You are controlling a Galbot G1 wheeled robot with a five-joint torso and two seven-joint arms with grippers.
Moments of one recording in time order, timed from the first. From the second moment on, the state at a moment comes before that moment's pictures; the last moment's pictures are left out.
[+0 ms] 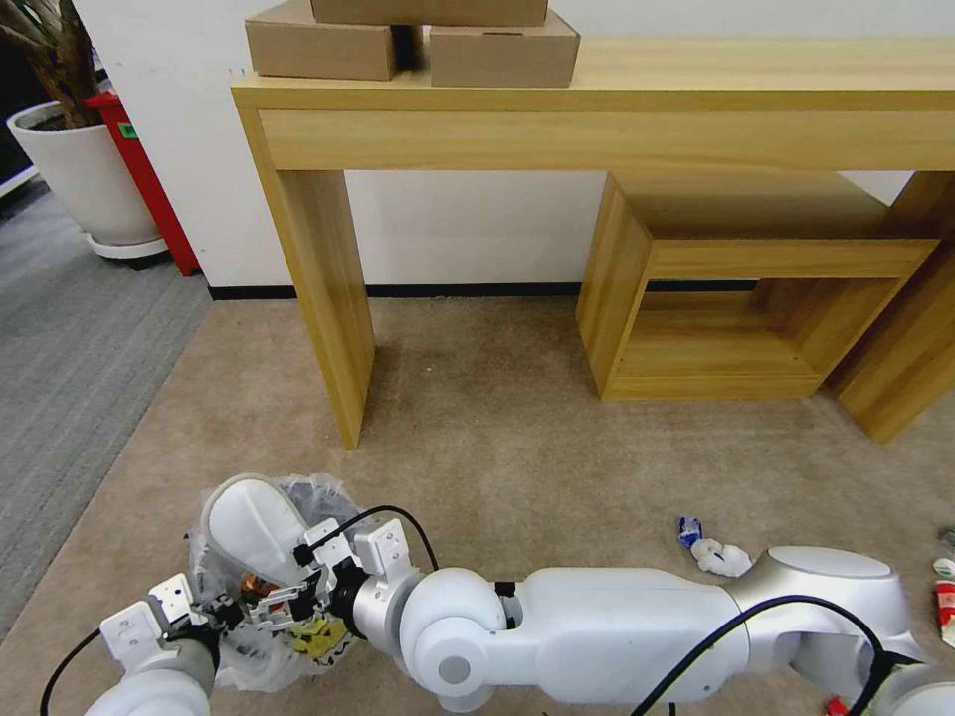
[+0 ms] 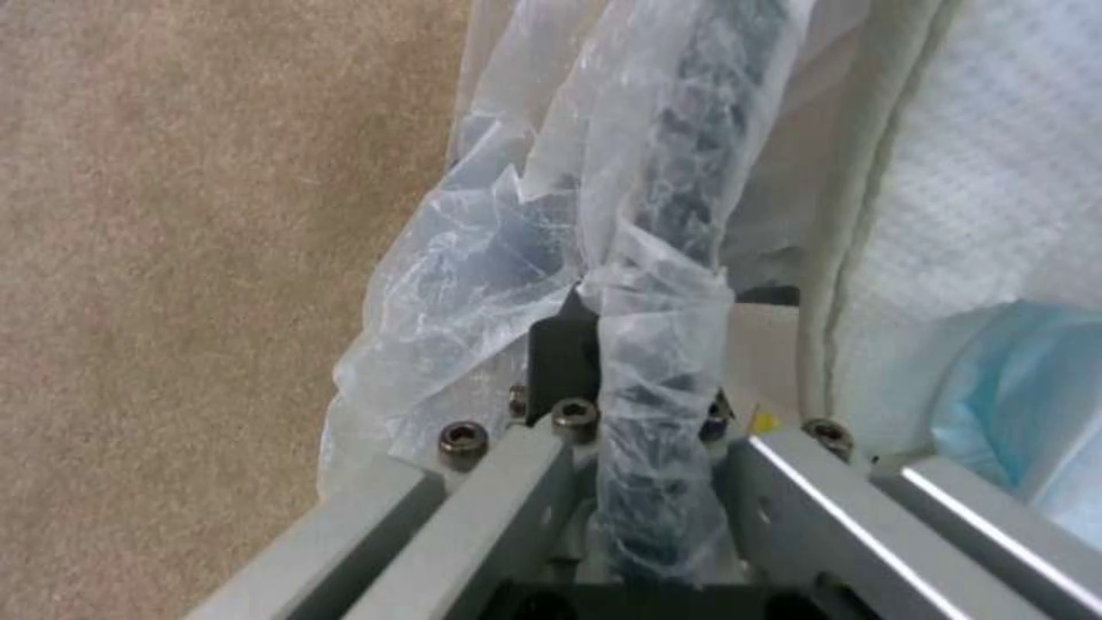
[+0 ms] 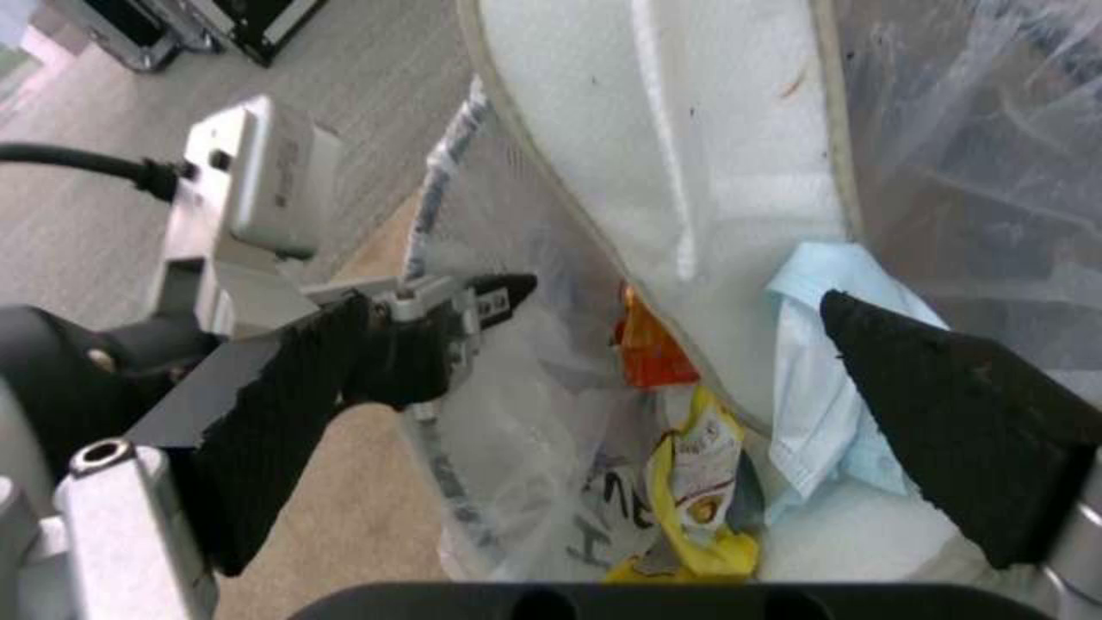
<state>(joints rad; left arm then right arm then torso) 1.77 -0.90 -0.56 -2.25 -1.20 0.30 -0.94 -0.30 1.24 -1.02 1.96 1.43 -0.24 0.69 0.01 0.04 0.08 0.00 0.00</state>
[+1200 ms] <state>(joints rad) 1.79 -0.95 -0.57 -2.27 -1.17 0.30 -0.93 -0.27 1.08 -0.78 1.98 1.10 -0.02 0.45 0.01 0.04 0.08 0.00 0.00</state>
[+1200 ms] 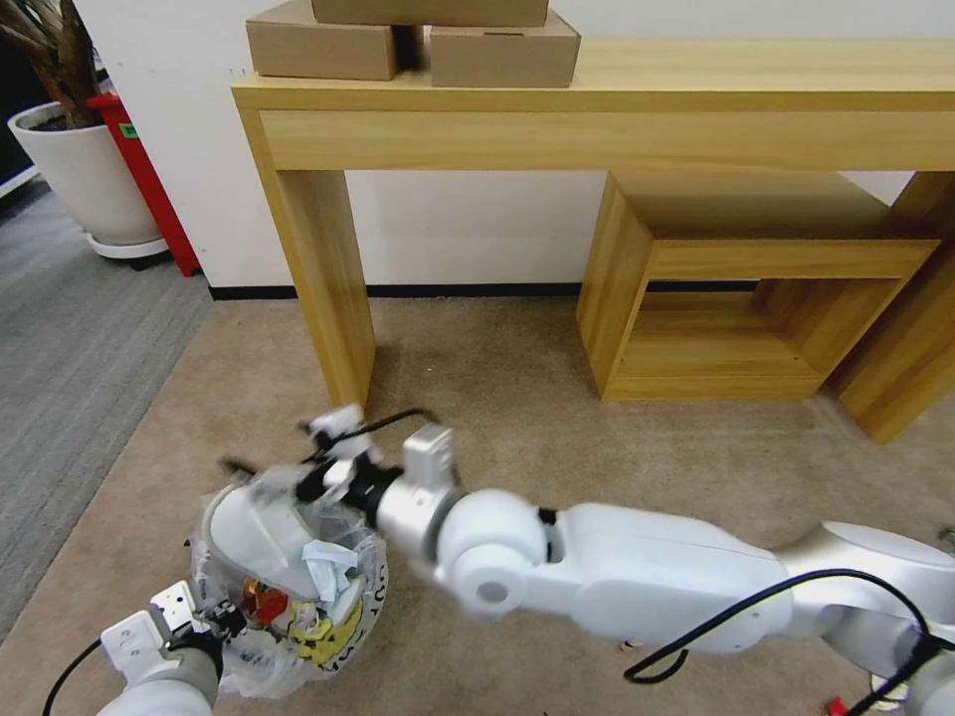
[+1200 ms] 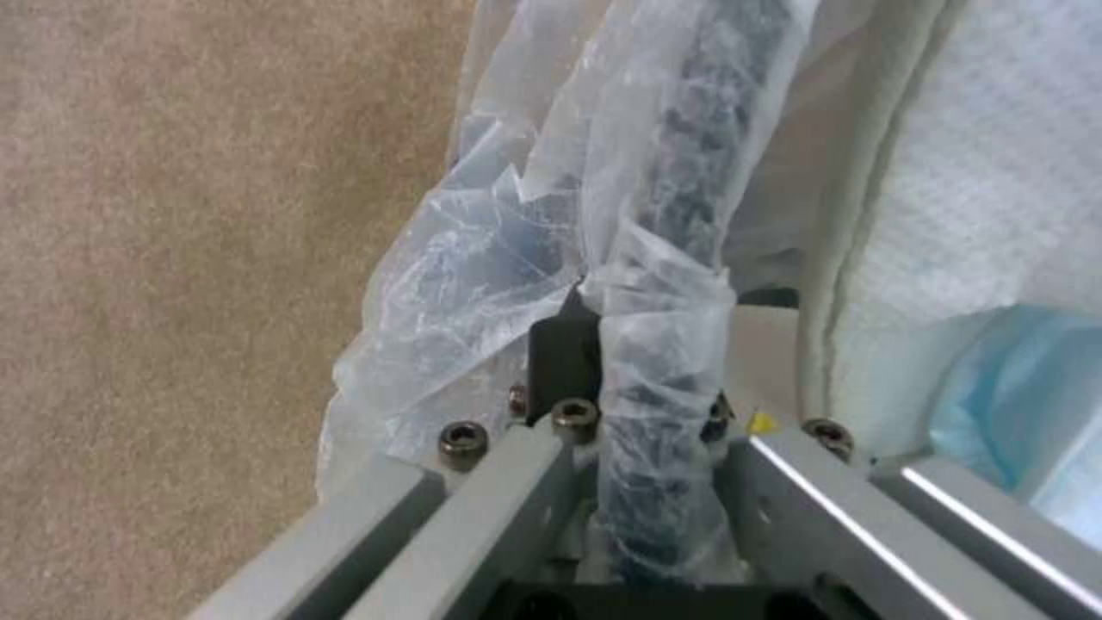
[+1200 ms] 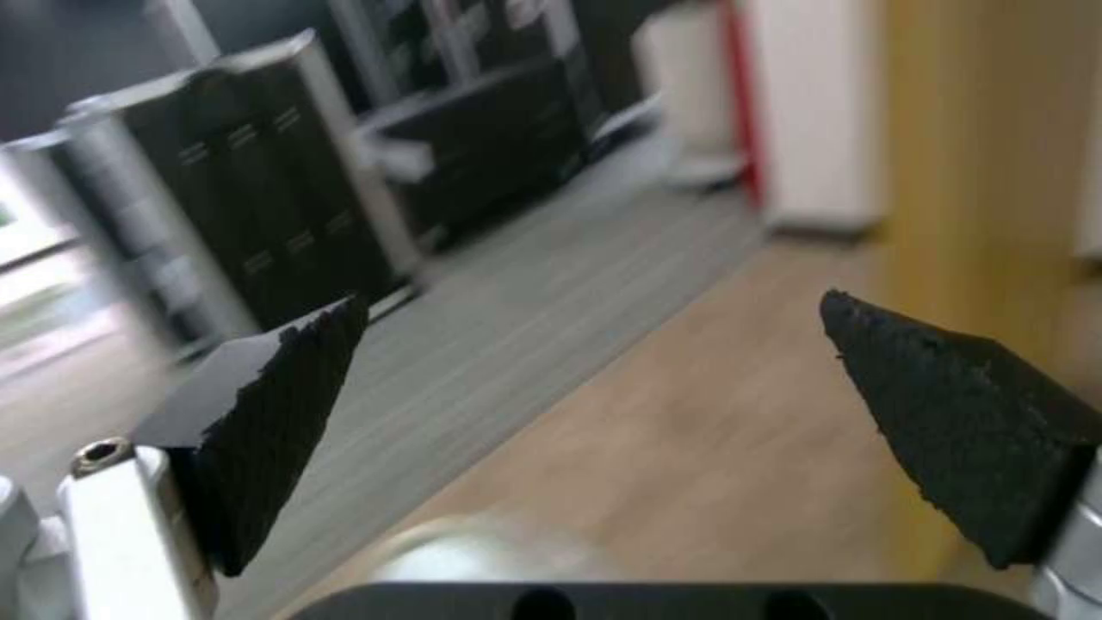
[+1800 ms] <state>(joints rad) 1.76 -0.94 -0.57 -2.25 -1.08 0.28 -0.84 -0.58 0.91 -0.41 1.94 0.86 -0.05 0.53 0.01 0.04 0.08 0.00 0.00</state>
